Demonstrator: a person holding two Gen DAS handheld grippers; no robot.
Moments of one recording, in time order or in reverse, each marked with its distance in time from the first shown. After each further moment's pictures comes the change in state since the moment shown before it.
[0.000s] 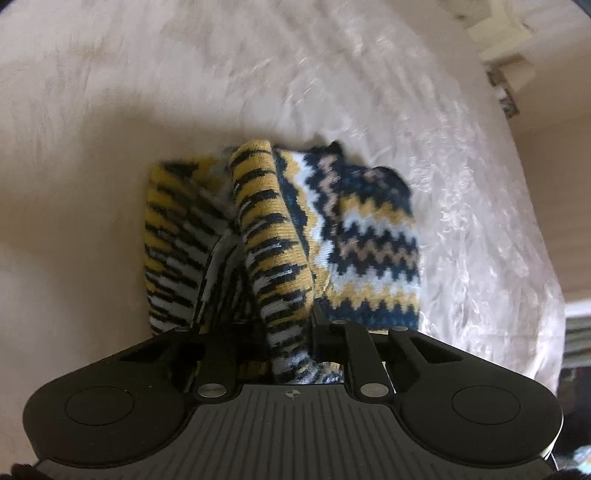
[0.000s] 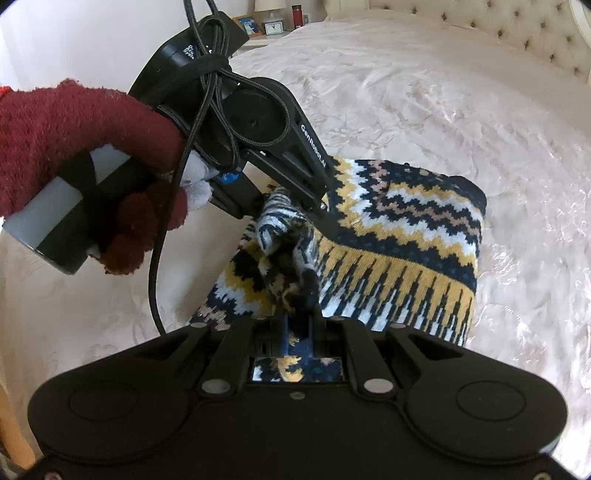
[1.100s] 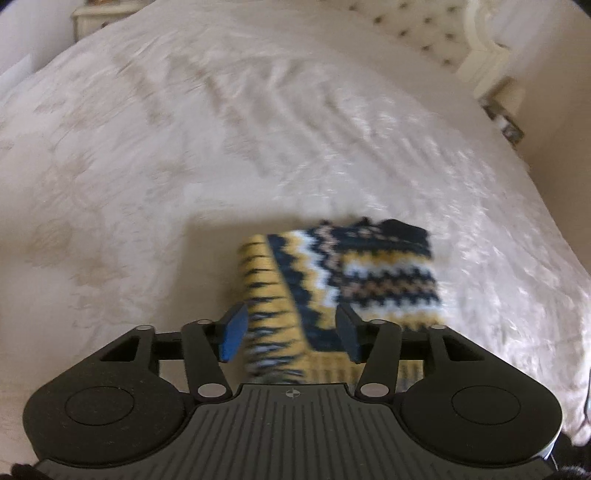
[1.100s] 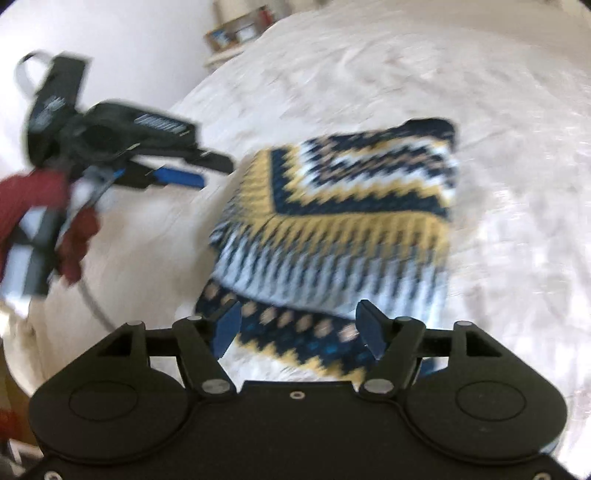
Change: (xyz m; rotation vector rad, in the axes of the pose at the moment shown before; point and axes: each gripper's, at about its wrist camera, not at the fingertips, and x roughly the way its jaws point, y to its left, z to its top) left arm -0.074 0.005 -0.033 0.133 -0.276 0.165; right arm -0.011 -0.040 -0.008 0.255 0.005 0.077
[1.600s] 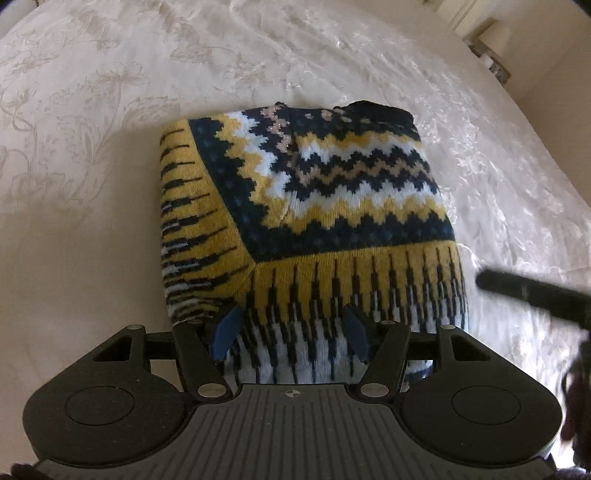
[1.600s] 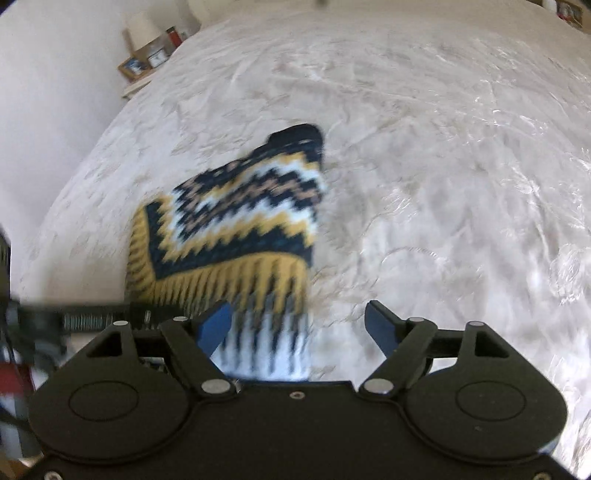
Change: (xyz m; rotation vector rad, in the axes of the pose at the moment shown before) left arm 0.057 -0.019 -0.059 0.070 0.158 -0.026; right arm 0.006 -0.082 0.031 0.183 0.000 -0.143
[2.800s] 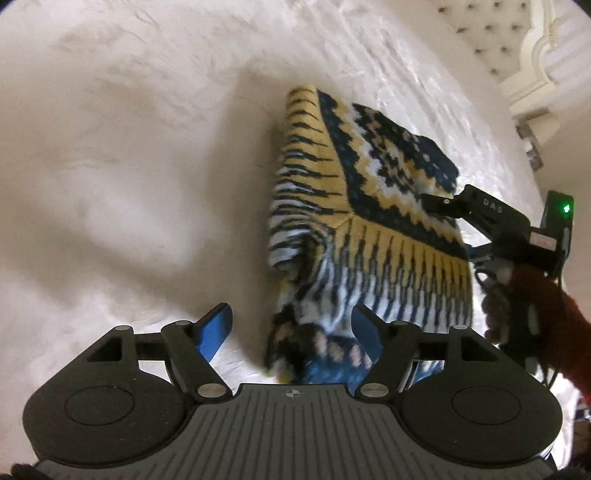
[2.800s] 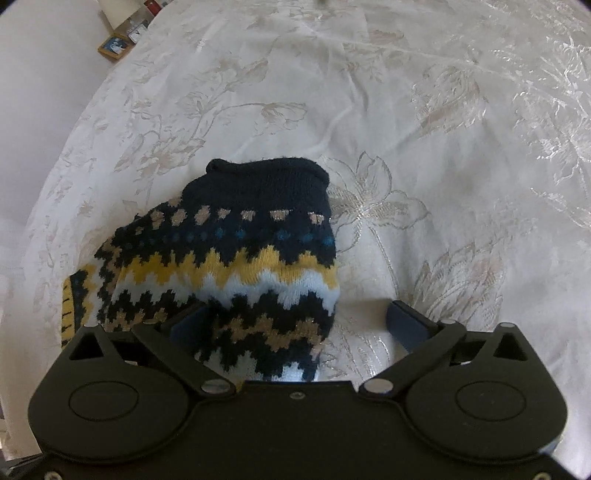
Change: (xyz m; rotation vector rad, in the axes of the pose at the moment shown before) left arm -0.032 0.059 -0.044 -0.359 -0.013 -0.089; right arm 0.130 -0.020 0.078 0.036 0.166 0.081
